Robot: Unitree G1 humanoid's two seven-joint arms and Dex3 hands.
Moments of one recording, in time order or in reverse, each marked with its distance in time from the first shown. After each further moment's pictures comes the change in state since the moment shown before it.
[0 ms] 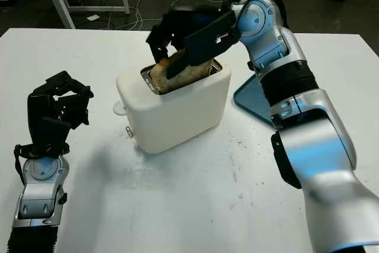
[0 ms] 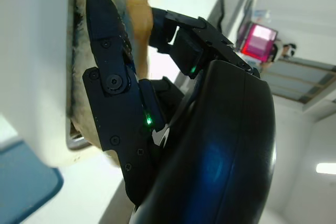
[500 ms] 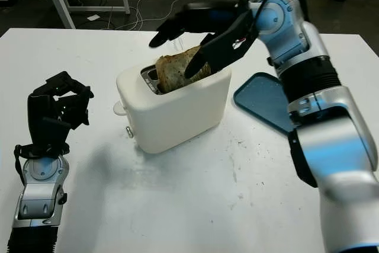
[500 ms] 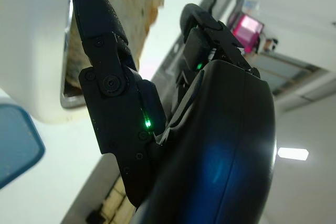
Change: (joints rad) left arm 0.000 0.000 0.000 0.001 -0.002 0.000 -0.005; right arm -0.004 -0.100 -0.031 -0.001 -0.046 -0.133 -0.175
